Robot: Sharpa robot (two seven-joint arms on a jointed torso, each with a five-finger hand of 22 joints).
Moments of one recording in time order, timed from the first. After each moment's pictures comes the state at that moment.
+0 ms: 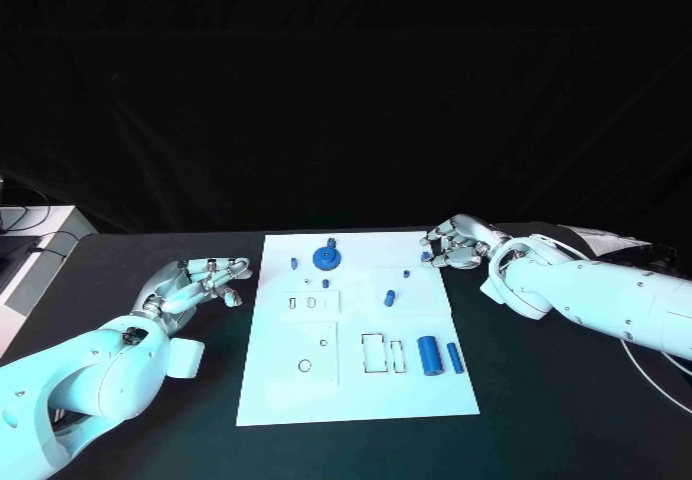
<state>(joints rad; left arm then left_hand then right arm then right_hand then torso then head) 1.01 -0.92 0.16 1.57 -0.23 -0.34 0.31 1.32 -0.07 0.27 0.05 0.17 1.03 0.17 0.07 0.06 1.18 0.10 0.06 0.06 1.26 0.01 0.82 0.44 0.13 0.90 0.04 1.03 0.42 1.25 -0.92 -0.10 1.23 -1.09 -0.45 0.14 1.33 -0.08 0.05 -0.08 0.33 1.01 0.15 0.07 0.07 1.18 0.04 1.04 1.17 1.45 -0.03 1.24 1.07 0.10 1.46 -0.04 1.14 1.31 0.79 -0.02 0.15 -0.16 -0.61</state>
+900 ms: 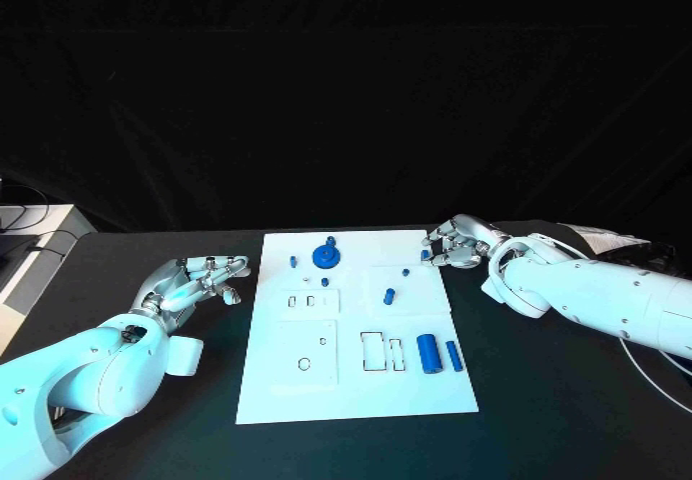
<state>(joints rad) 1.01 -0.92 0.17 1.56 -0.23 -0.34 0.31 1.32 -0.07 0.27 0.05 0.17 1.03 0.17 0.07 0.06 1.18 0.10 0.06 0.06 1.26 0.01 0.82 0.44 0.13 0.90 0.03 1.03 0.41 1.24 -0.91 -0.10 1.21 -1.11 -0.45 0.11 1.32 -0.07 0.05 -0.06 0.32 1.02 0.15 0.07 0.07 1.18 0.04 1.04 1.17 1.45 -0.03 1.24 1.07 0.10 1.46 -0.04 1.14 1.31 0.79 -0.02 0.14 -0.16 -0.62</state>
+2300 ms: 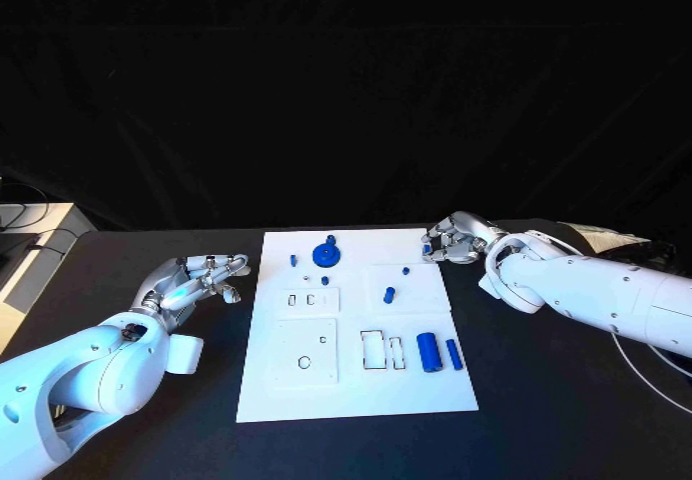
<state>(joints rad) 1.01 -0.92 0.17 1.56 -0.23 -0.34 0.31 1.32 -0.07 0.27 0.05 0.17 1.03 0.17 0.07 0.06 1.18 0.10 0.06 0.06 1.26 0.01 0.82 0.44 0.13 0.90 0.03 1.03 0.41 1.24 -0.88 -0.10 1.16 -1.11 -0.45 0.11 1.31 -0.05 0.05 -0.07 0.31 1.02 0.15 0.07 0.07 1.18 0.04 1.04 1.18 1.45 -0.03 1.24 1.08 0.10 1.46 -0.04 1.14 1.31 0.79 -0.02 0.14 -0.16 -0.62</state>
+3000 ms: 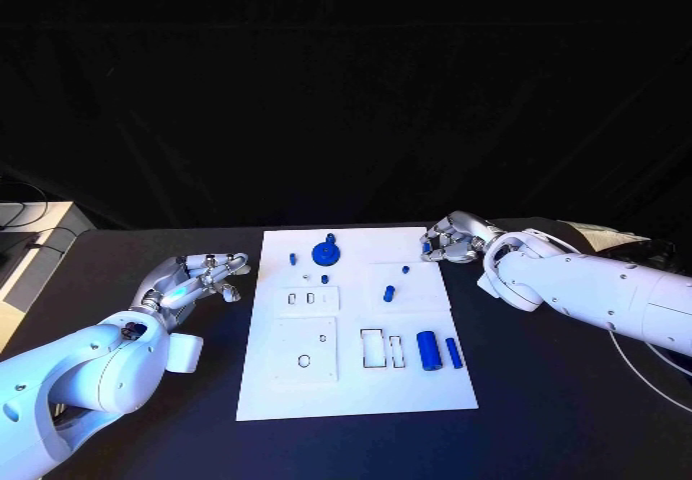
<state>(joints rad) 1.01 -0.92 0.17 1.56 -0.23 -0.33 0.31 1.32 -0.07 0.27 0.05 0.17 1.03 0.17 0.07 0.06 1.18 0.10 0.06 0.06 1.26 0.01 0.82 0.44 0.13 0.90 0.03 1.03 0.41 1.24 -0.87 -0.10 1.15 -1.10 -0.42 0.11 1.31 -0.04 0.05 -0.07 0.31 1.04 0.15 0.07 0.07 1.19 0.04 1.05 1.18 1.45 -0.03 1.24 1.08 0.10 1.46 -0.04 1.14 1.31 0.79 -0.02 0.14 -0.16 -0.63</state>
